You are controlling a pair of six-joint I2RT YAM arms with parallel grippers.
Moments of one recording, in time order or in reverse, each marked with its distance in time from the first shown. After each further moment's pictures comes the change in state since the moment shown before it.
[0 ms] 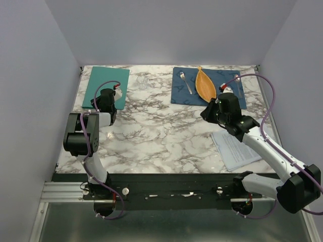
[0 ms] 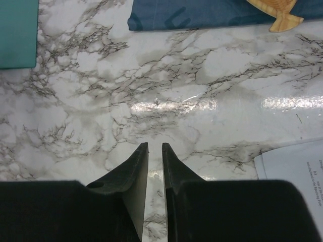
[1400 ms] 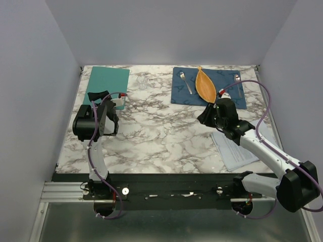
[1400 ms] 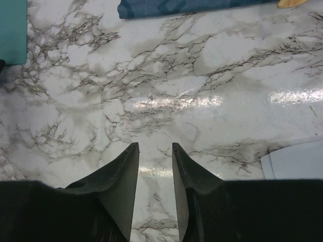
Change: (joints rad) left arm 0.011 0.284 -0.131 0.753 0.012 0.463; right arm 0.002 0.012 -0.119 0.122 -0.010 0.037
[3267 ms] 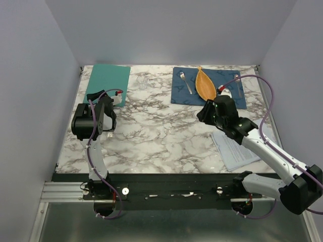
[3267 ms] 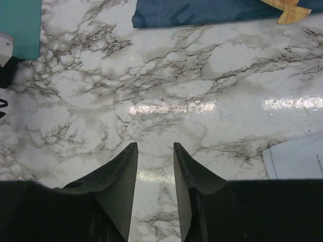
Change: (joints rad) left arm 0.039 0.024 0.105 -0.209 0.035 -0.162; right arm 0.081 -0.030 0.118 -0.135 0.102 0.013
